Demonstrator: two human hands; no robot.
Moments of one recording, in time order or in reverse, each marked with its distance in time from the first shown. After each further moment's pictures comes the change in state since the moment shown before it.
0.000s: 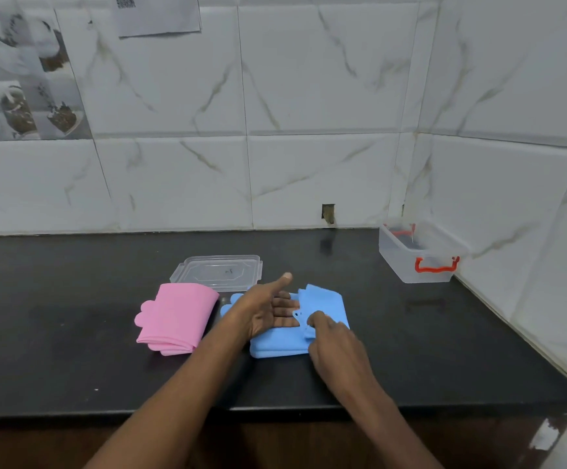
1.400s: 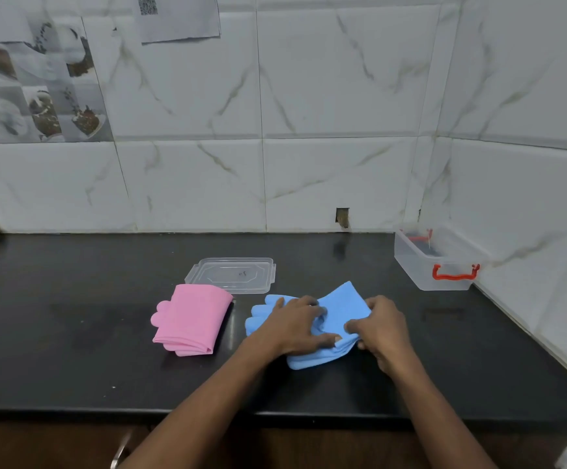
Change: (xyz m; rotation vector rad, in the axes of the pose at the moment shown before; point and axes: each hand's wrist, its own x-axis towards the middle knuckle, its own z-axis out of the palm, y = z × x) left_hand -0.009 -0.025 0.013 1.519 0.041 0.579; right_hand 0.037 0.029 -0.028 0.633 0.040 0.536
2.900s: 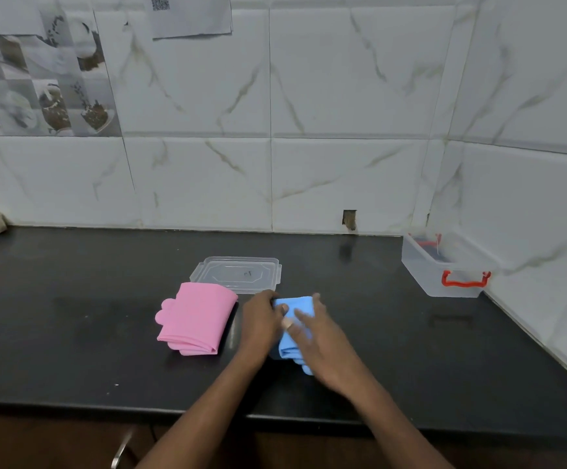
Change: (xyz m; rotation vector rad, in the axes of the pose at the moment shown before) left_hand -0.014 -0.035 0.002 -0.541 0.529 -0.479; right_hand -0.041 -0.015 0.059 -0.310 -0.345 -0.471
